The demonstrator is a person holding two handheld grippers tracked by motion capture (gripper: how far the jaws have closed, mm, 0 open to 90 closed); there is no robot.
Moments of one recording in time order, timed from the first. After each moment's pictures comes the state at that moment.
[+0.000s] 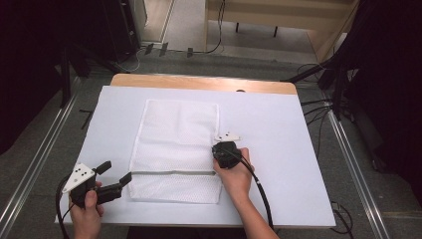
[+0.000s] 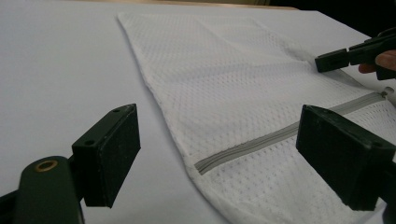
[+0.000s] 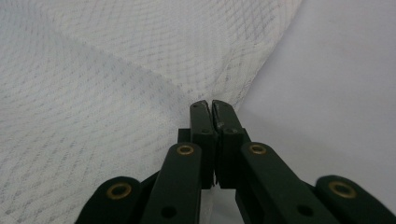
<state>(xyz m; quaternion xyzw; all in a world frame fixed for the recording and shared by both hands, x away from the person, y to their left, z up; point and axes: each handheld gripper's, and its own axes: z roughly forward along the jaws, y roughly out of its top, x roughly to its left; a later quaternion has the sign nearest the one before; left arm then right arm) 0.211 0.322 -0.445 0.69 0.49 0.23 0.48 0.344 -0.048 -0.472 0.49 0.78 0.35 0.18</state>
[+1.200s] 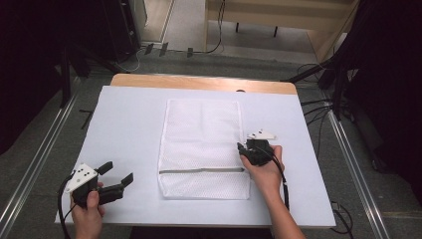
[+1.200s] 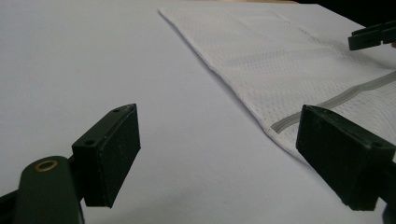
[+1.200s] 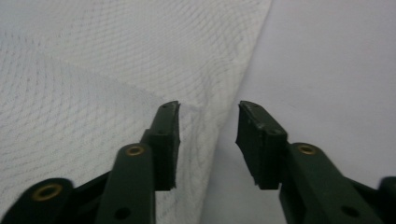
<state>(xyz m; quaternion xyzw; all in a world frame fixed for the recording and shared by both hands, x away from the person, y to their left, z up) 0.211 0.318 -0.447 0.70 0.49 0.23 0.48 0.352 -0.136 -0.467 0.50 0.76 0.35 0.22</state>
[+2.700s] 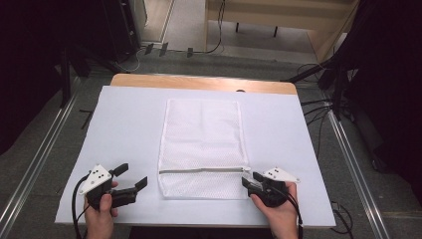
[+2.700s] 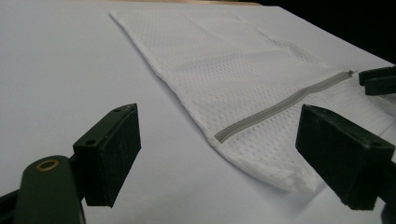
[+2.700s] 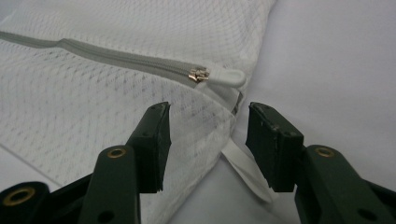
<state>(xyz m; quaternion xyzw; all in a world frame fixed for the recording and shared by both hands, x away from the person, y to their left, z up) 0.209 0.283 -0.443 0.71 0.46 0.19 0.50 0.246 -0.168 -0.483 0.50 0.74 0.42 0.15</state>
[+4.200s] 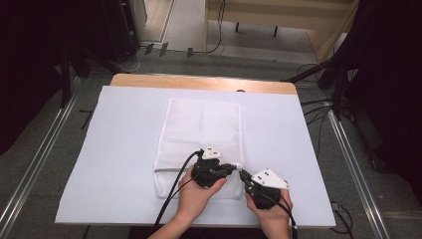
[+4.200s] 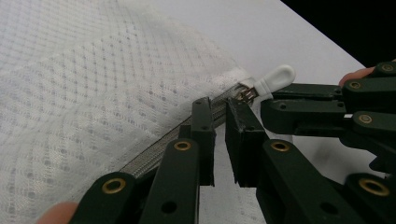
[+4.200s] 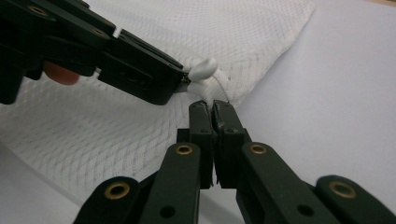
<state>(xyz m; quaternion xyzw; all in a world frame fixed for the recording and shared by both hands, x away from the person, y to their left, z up) 0.289 0.051 -0.448 0.80 0.41 0.03 0.44 0.234 -0.140 -0.464 0.44 0.75 0.43 0.24</state>
